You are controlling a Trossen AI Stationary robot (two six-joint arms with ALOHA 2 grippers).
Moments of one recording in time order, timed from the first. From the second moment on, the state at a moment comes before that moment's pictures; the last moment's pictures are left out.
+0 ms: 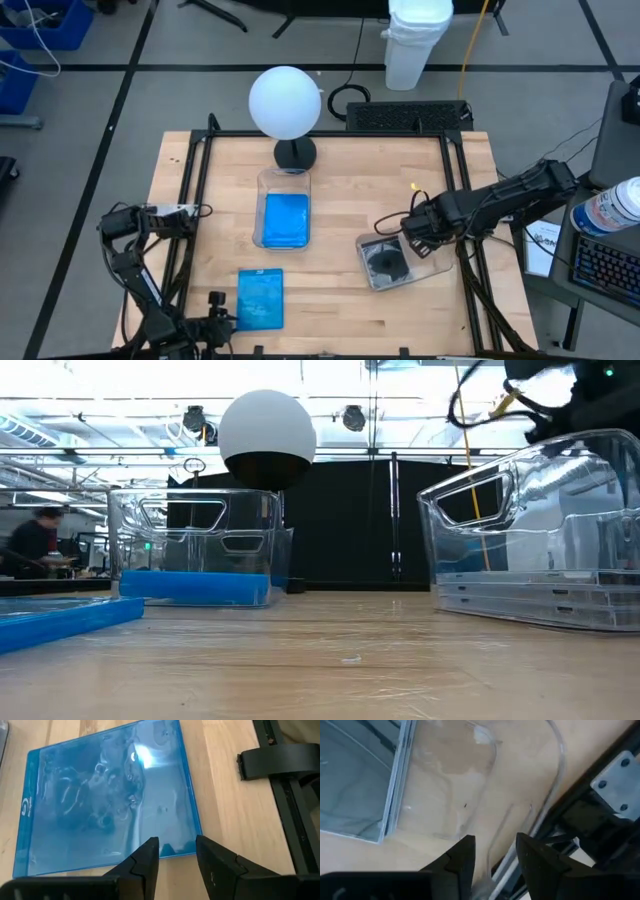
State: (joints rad) left arm -1.23 1.84 1.08 -0.65 -0.60 -1.06; right arm 0.24 1.25 0.93 -1.44 -0.08 1.17
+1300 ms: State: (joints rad) left arm -1.27 1.84 1.08 -0.65 -0.63 -1.14; right arm 0.24 1.24 0.89 -1.54 -0.06 1.27
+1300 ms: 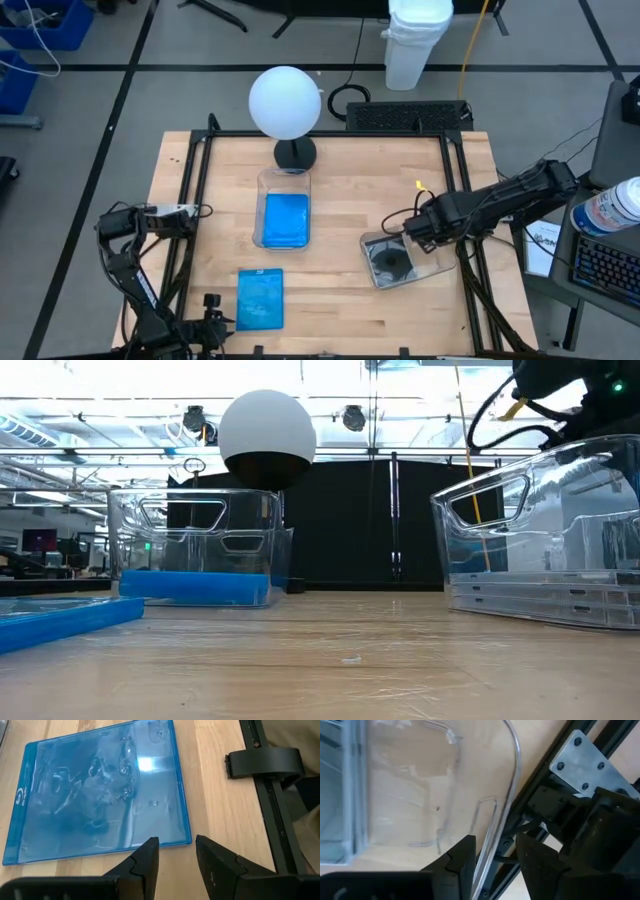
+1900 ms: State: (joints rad) left arm -1.27 1.84 1.08 -0.65 -0.63 -1.13; right arm 0.23 1.24 0.76 -1.41 -0.13 1.10
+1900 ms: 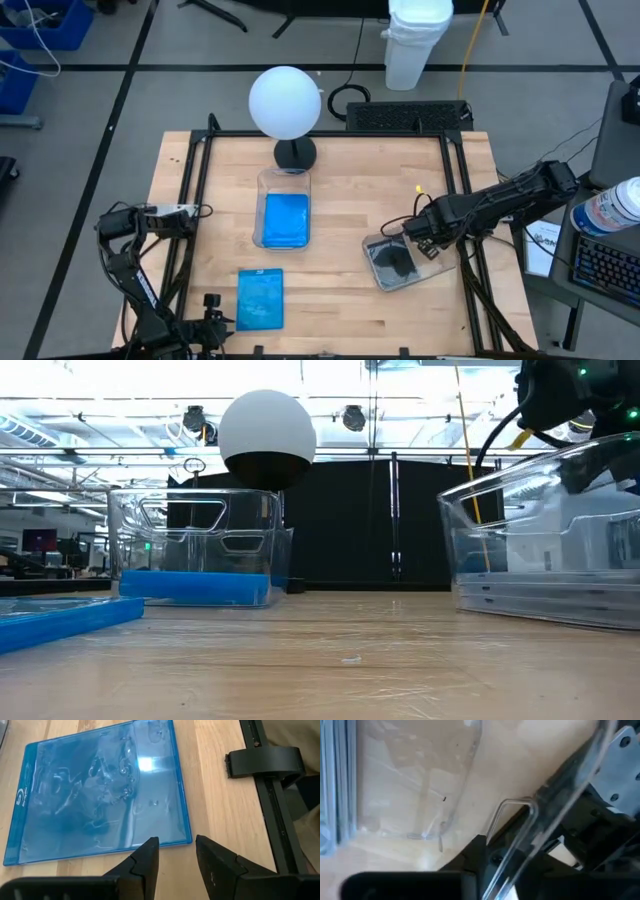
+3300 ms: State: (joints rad) left arm -1.19 1.84 1.08 -0.66 -0.63 -0.99; right arm -0.38 1.33 0.87 -0.88 0.08 0.02
